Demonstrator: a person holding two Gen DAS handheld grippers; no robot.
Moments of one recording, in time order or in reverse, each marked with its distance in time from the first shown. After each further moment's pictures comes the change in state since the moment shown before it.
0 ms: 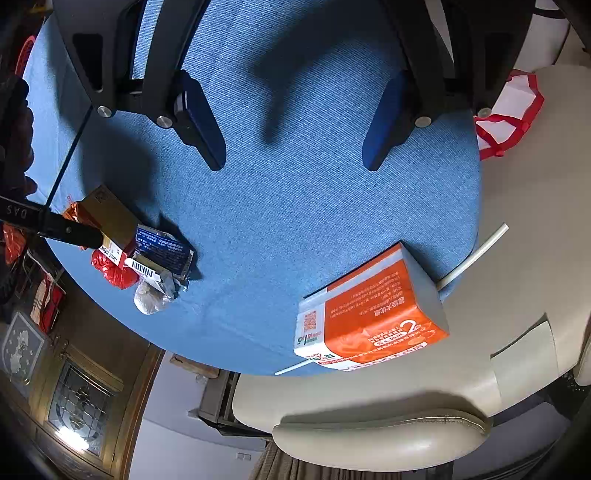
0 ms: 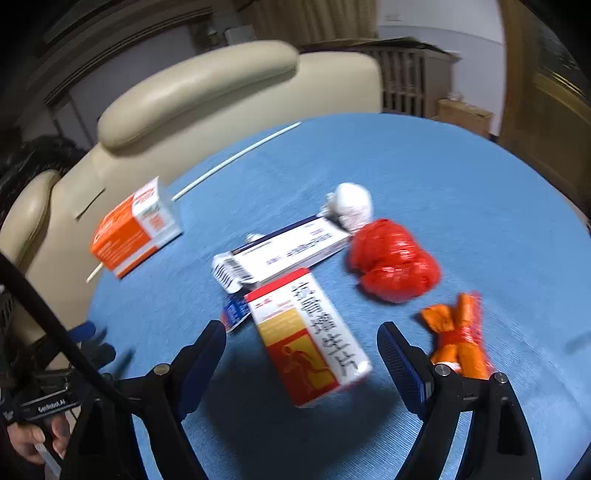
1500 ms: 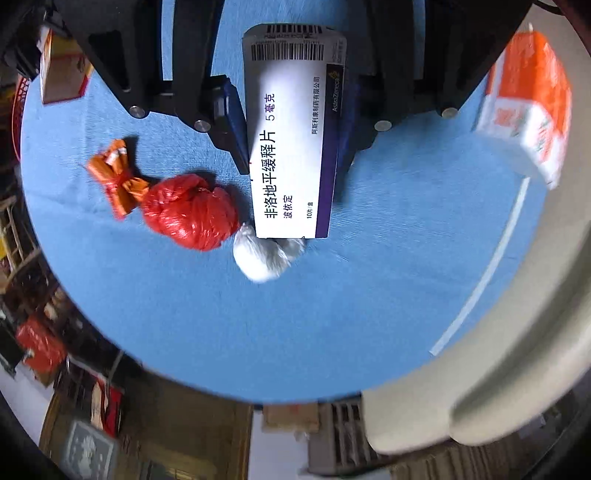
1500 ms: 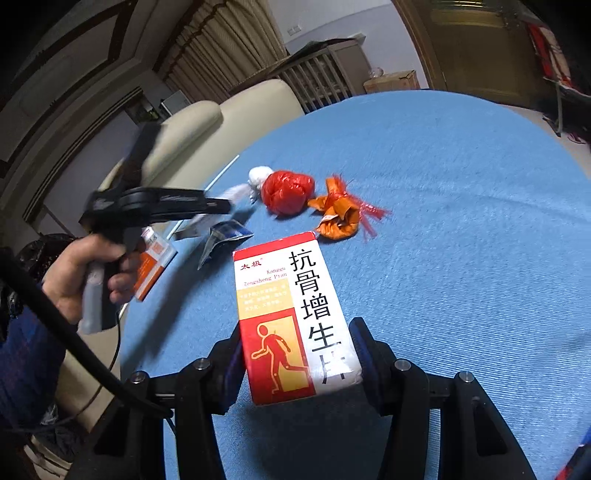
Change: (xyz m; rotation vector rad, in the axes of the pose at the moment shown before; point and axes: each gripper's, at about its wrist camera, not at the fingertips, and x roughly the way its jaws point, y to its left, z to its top) left arm 0.078 -0.158 0.139 0.389 0.167 -0.106; right arm -0.090 -0.070 -0.138 0.411 -0.159 0.034
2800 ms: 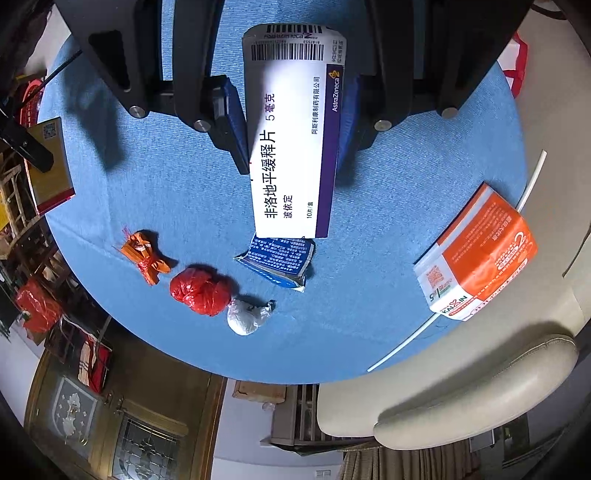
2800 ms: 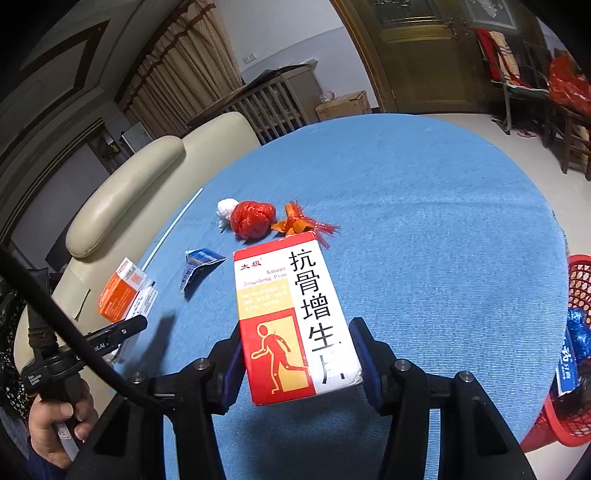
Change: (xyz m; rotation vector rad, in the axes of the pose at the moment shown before) left arm -0.068 0.012 -0.140 -0.140 -0.103 0.011; right arm -0.051 0.006 -0.017 0.101 -0.112 -0.160
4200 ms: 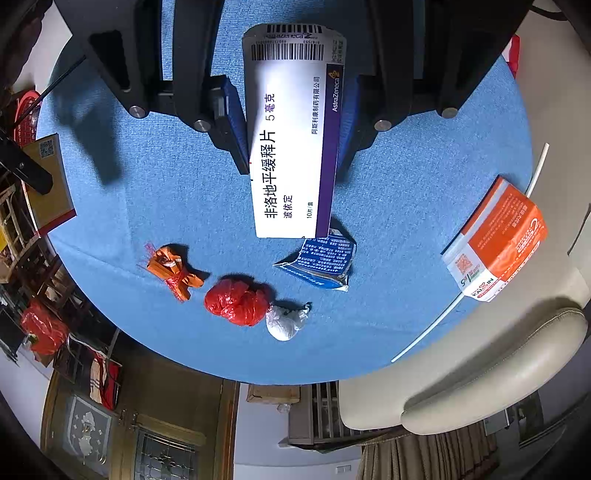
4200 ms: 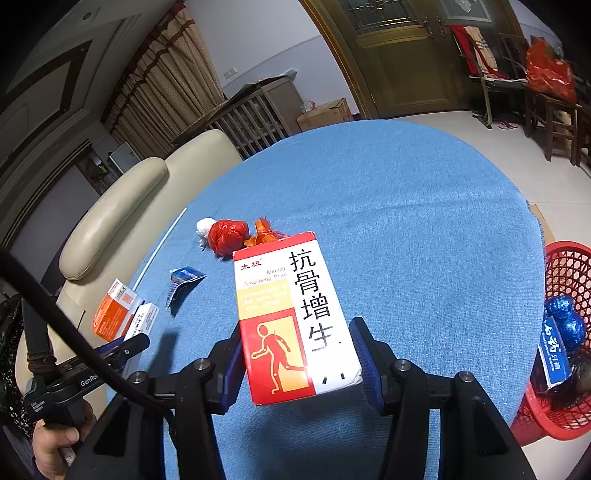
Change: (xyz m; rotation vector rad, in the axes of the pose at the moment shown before) left arm -0.002 -0.044 -0.006 0.072 -0.007 0.015; right arm -0.013 -0.028 0.000 0.067 -0.042 -0.025
